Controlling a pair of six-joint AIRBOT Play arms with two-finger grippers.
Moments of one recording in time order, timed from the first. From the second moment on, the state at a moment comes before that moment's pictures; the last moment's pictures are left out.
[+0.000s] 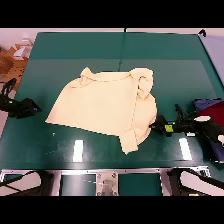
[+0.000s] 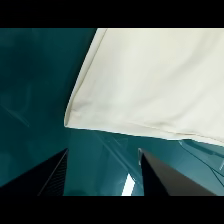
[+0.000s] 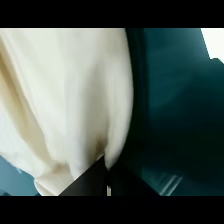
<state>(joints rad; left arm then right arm) 0.49 -1.32 1.03 1.10 -1.38 -1.18 -0.29 -1.26 0.44 -0.65 0.98 1.19</state>
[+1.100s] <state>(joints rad) 0.40 -1.31 0.57 0.75 -1.10 -1.05 -0.53 -1.29 0.69 -0.85 1.08 1.25</state>
